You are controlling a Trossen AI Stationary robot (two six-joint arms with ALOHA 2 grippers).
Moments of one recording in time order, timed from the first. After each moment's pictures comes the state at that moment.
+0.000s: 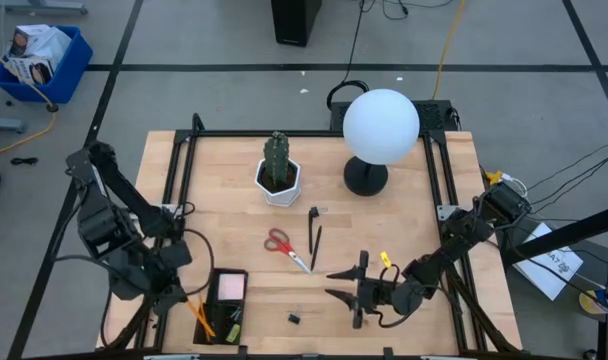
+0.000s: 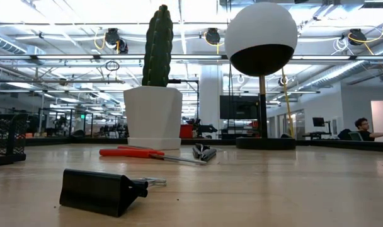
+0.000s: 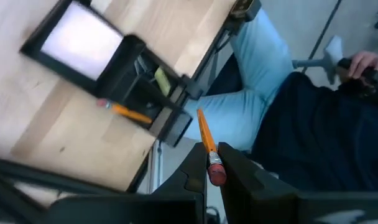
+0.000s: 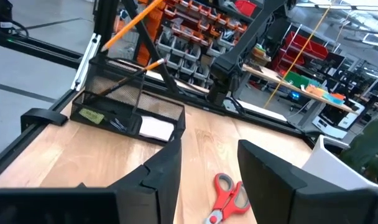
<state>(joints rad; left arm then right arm) -0.96 1.15 1.32 -1.09 -0.06 -1.61 0.73 1.71 0.79 0.75 0.86 -0.21</state>
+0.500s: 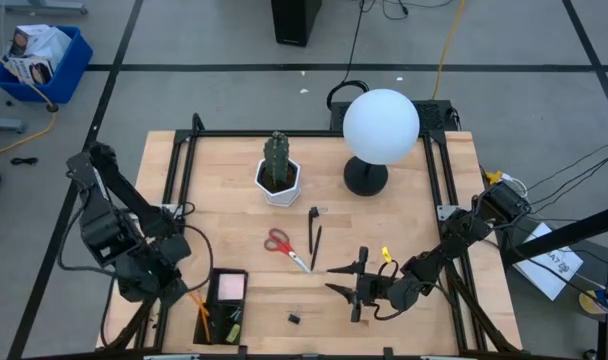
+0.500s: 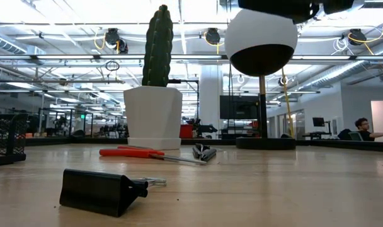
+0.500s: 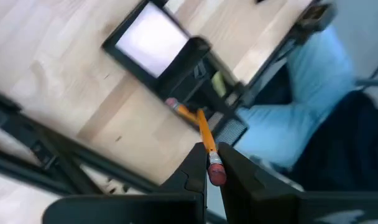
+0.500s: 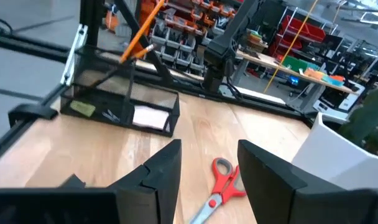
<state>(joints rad) -0.96 1.17 1.32 -1.27 -0.06 -1.70 0.71 1.71 0.75 0.76 0.86 -0.12</state>
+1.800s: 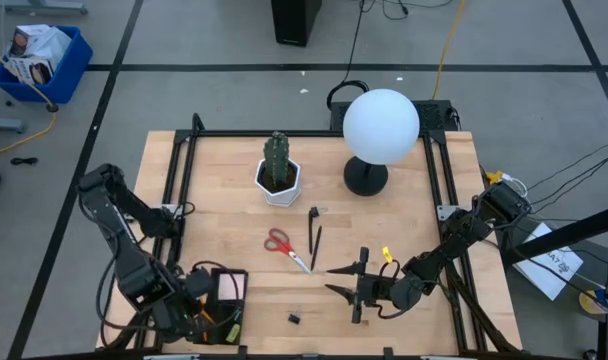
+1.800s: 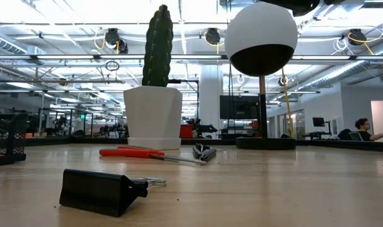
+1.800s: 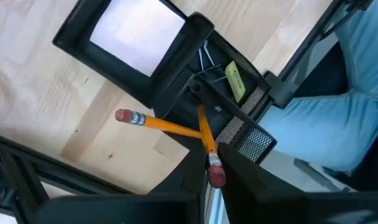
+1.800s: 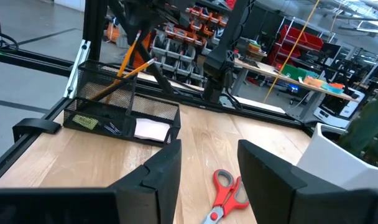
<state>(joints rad) -0.96 1.47 1.32 -1.15 -0.02 -1.60 0.71 1.71 0.75 0.81 0.86 -0.16</state>
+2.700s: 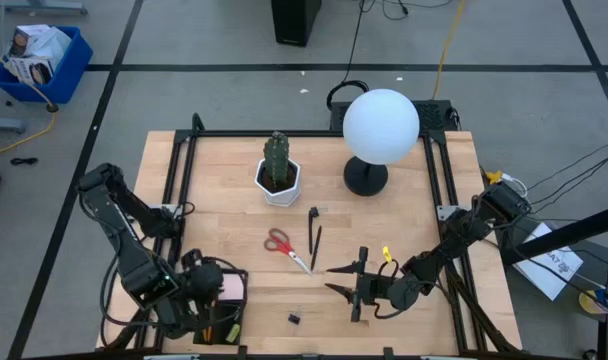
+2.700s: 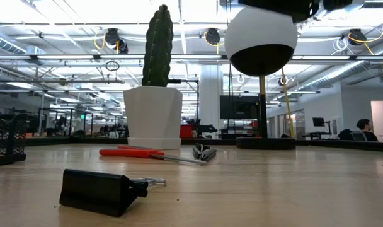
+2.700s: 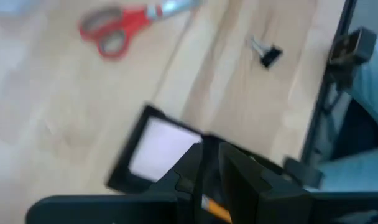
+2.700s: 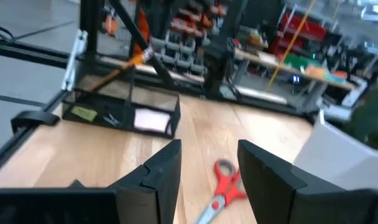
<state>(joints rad) -0.93 1.47 1.32 -1.15 -0.41 -1.30 0.70 1.71 0.75 0.75 0.86 -0.09</state>
